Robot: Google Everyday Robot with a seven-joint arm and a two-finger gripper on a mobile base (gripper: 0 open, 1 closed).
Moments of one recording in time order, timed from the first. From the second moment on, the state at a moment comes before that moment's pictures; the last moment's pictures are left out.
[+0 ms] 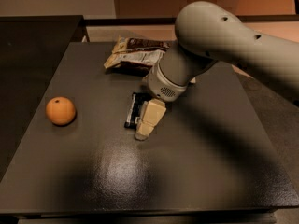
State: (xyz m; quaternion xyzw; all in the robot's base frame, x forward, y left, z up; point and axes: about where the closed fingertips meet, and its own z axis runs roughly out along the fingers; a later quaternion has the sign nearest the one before) arm 0.506 0.016 0.830 -0.66 0.70 0.15 0.22
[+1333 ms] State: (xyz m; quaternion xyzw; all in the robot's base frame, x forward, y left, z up) arm 0.511 0.020 0.830 -0.66 0.71 0.17 0.18
